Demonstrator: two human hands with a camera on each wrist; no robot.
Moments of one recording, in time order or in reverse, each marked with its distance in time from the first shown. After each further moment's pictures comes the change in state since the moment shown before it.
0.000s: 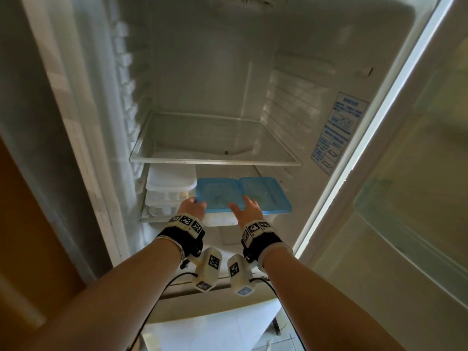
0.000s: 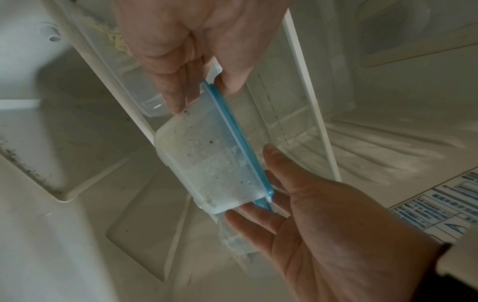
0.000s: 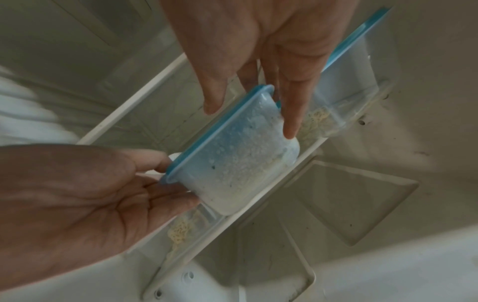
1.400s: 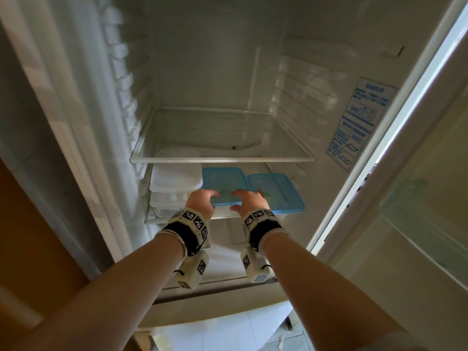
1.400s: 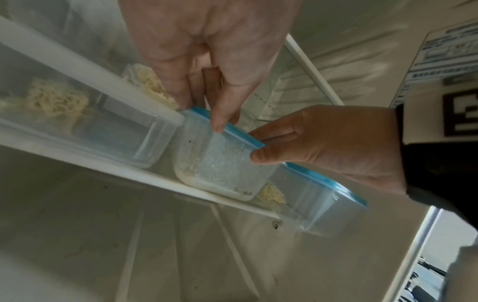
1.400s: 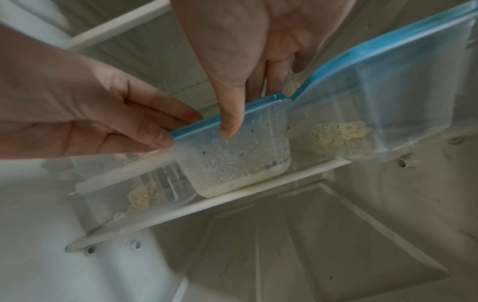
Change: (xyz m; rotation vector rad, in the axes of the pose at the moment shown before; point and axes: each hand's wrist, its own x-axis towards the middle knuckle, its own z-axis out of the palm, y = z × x) left_hand 0.010 0.012 -0.005 0.446 -0.030 0.338; right_hand 0.042 -0.011 0.002 -0.411 -0.128 -0.198
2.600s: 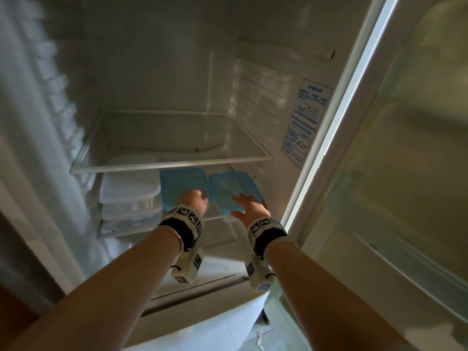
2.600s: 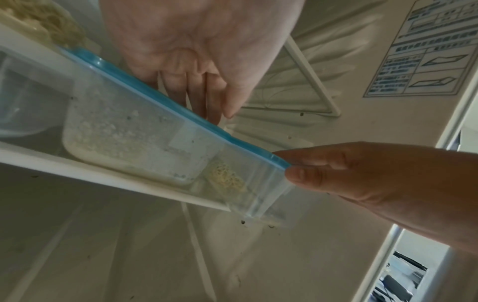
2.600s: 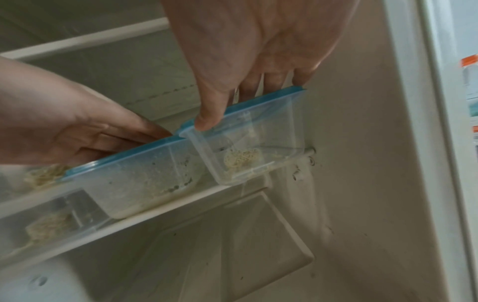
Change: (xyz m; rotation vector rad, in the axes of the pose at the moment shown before) left_hand 0.030 0.053 0.046 0.035 -0.053 -0.062; right_hand -0.014 0.100 -0.011 -0.006 0.020 0.071
